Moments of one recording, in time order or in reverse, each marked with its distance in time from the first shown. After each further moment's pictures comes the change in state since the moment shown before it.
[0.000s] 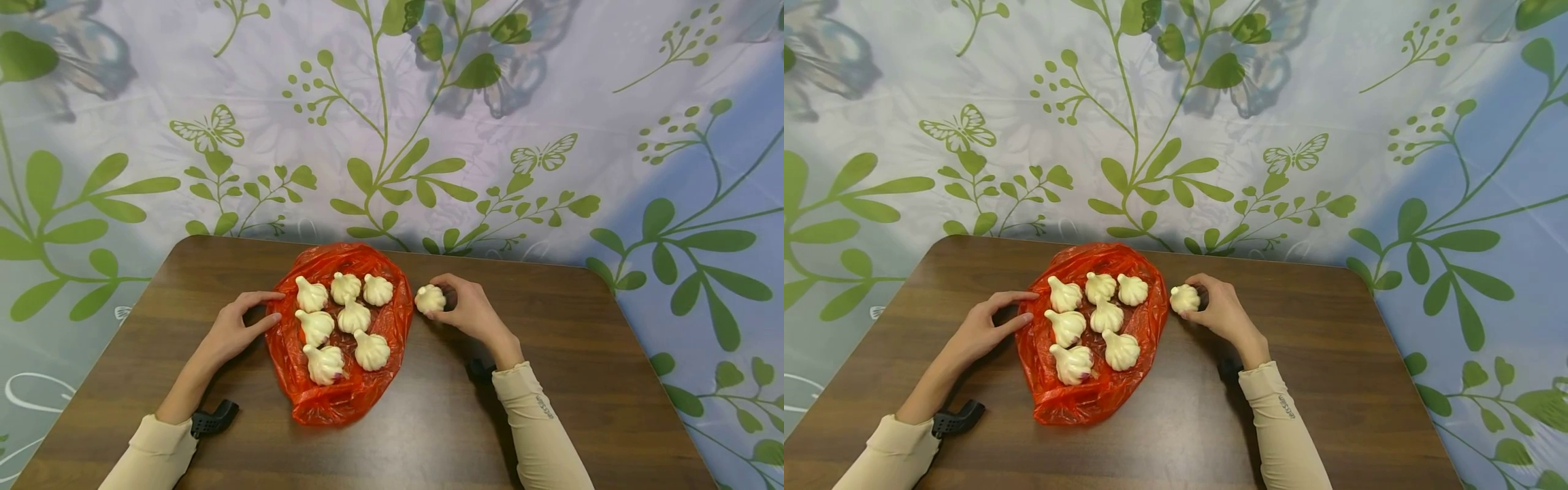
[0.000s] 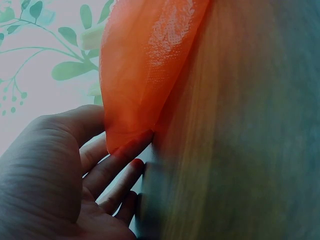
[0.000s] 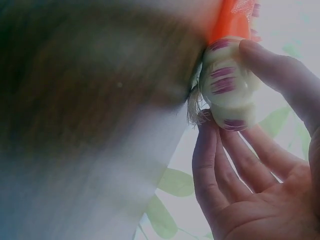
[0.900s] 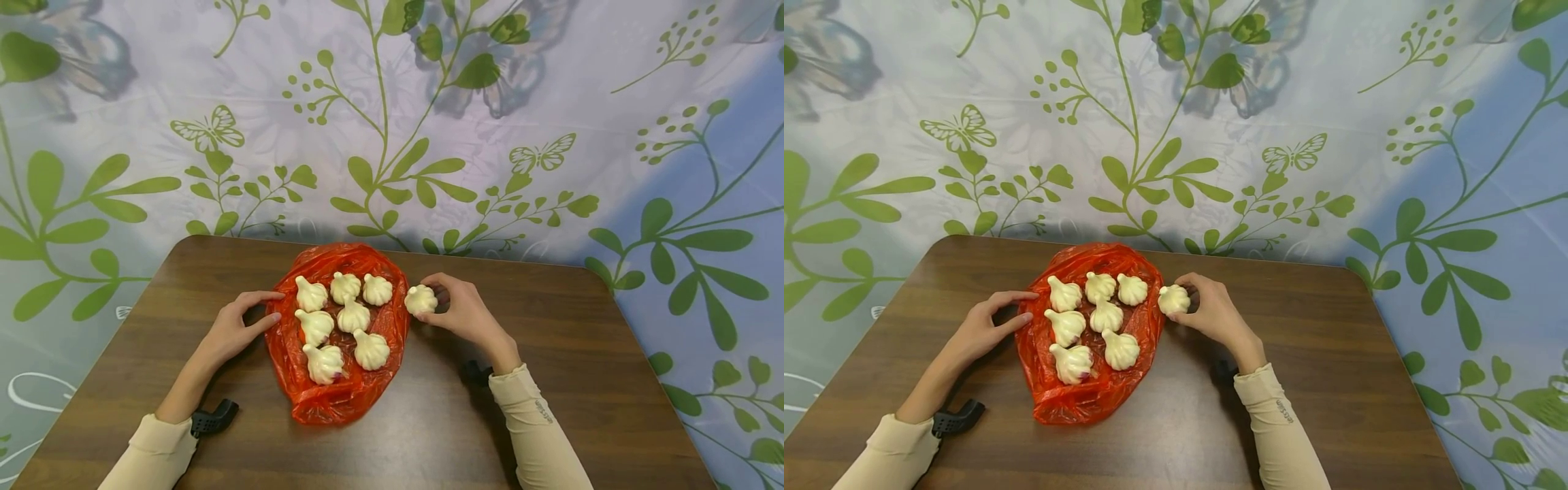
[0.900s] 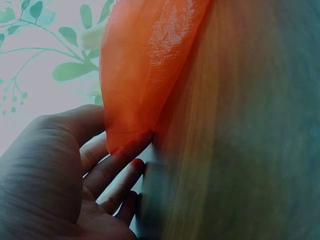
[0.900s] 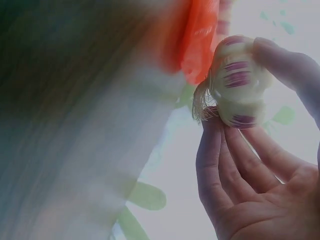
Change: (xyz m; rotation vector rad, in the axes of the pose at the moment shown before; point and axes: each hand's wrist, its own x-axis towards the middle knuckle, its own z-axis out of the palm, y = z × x) left_hand -0.001 0.000 0.000 0.009 0.002 -0.001; right_hand -0.007 -0.027 0.001 0.043 -0.007 -0.080
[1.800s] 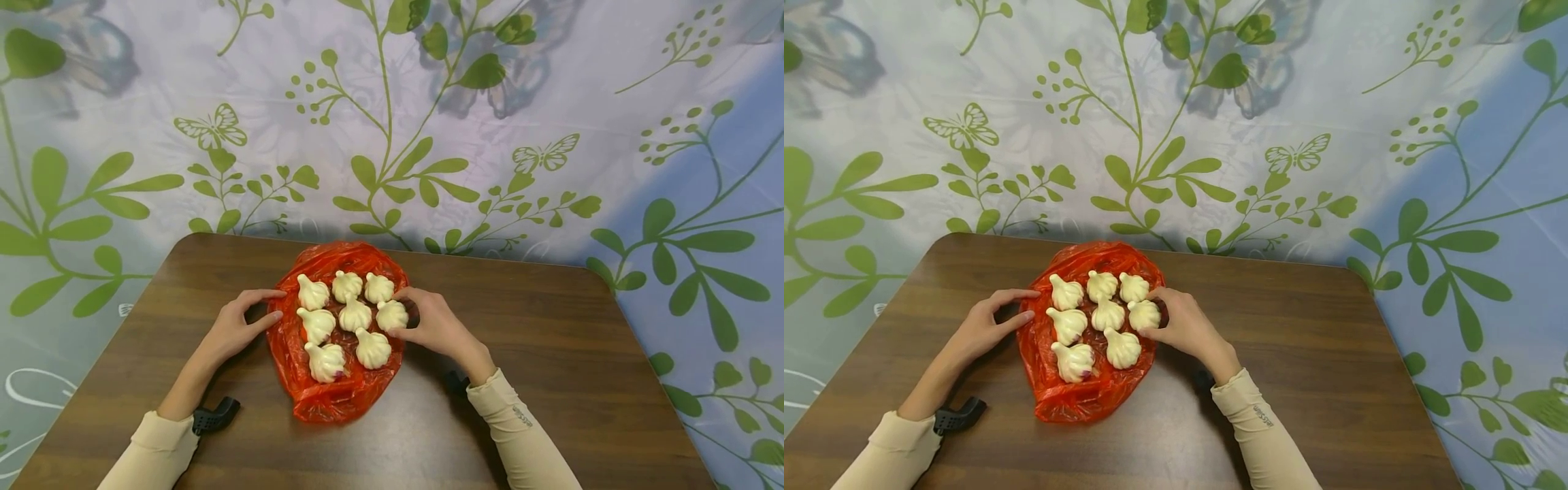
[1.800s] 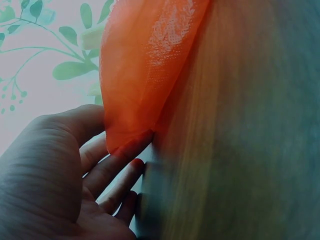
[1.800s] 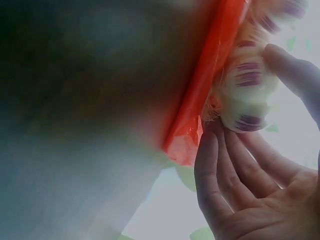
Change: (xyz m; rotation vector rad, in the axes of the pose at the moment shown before) left_hand 0.000 0.000 -0.001 0.002 0.001 -0.002; right_hand 0.007 -0.029 0.042 -0.074 -0.094 -0.111
